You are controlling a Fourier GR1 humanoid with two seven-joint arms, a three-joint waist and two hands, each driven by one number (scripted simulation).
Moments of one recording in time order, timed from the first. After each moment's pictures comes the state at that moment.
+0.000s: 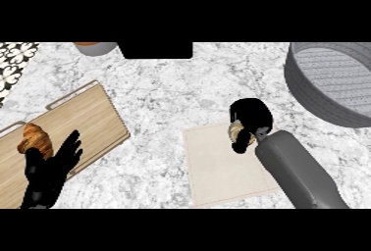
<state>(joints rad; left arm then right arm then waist) 0.12 0.27 0.01 -1.50 0.09 0.02 0.25 -0.59 -0.22 0.43 -0.99 0.90 0.21 0.36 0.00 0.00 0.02</state>
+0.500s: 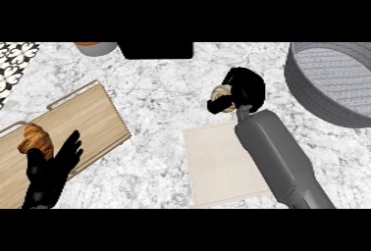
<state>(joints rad) 0.12 0.26 0.01 -1.50 0.08 0.03 0.25 -0.74 -0.05 0.20 -0.98 0.91 -0.13 0.74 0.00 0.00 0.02</state>
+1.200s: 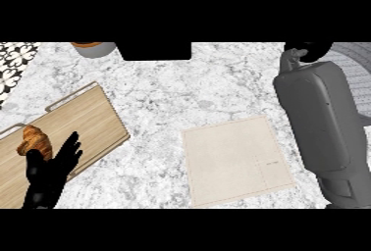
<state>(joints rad) 0.13 0.25 0.02 -1.50 0.07 0.03 0.25 -0.95 -0.17 -0.02 -1.24 0.95 -0.34 0.90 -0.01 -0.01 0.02</state>
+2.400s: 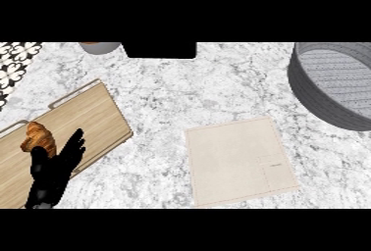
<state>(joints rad) 0.11 0.23 0.03 -1.51 0.05 0.00 0.26 -1.05 -0.53 -0.32 -0.91 0.81 -0.26 0.67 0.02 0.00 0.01</state>
